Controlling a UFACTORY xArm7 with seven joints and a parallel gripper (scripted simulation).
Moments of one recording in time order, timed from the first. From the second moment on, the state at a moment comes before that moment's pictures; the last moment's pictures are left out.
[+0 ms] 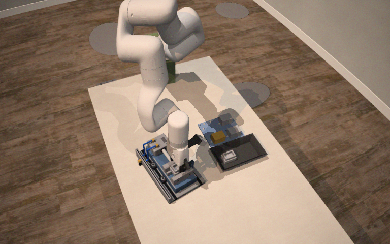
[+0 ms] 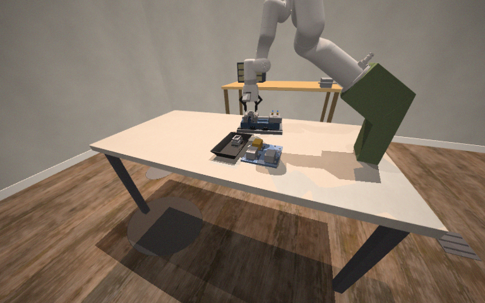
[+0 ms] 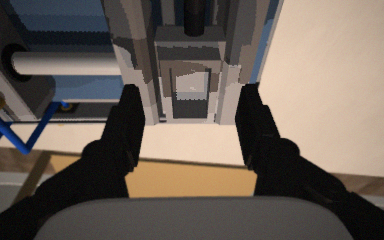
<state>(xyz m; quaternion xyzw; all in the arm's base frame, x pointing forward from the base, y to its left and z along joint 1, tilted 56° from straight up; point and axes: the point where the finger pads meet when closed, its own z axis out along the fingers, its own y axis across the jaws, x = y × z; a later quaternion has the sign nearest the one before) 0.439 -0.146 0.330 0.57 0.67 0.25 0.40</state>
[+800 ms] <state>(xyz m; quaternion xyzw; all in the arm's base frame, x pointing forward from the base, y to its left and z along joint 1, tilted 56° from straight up) 0.441 -0.146 0.328 0.57 0.67 0.25 0.40</state>
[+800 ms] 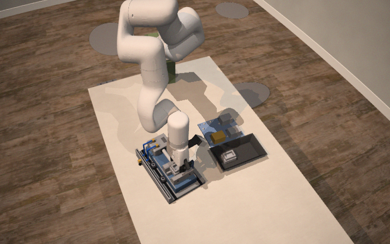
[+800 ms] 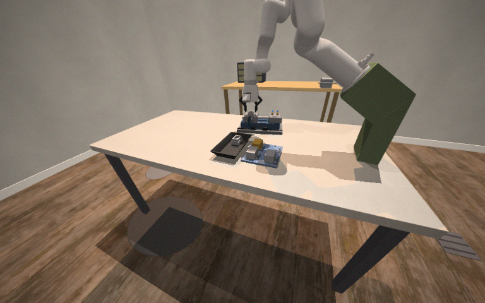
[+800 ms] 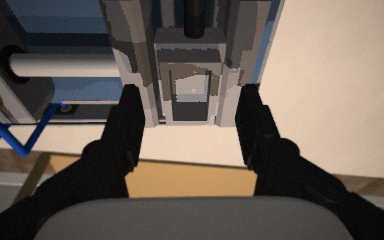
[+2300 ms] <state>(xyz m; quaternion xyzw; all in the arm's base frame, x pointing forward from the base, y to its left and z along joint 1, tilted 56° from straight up) 0.451 -0.147 0.321 0.57 0.67 0.25 0.40</state>
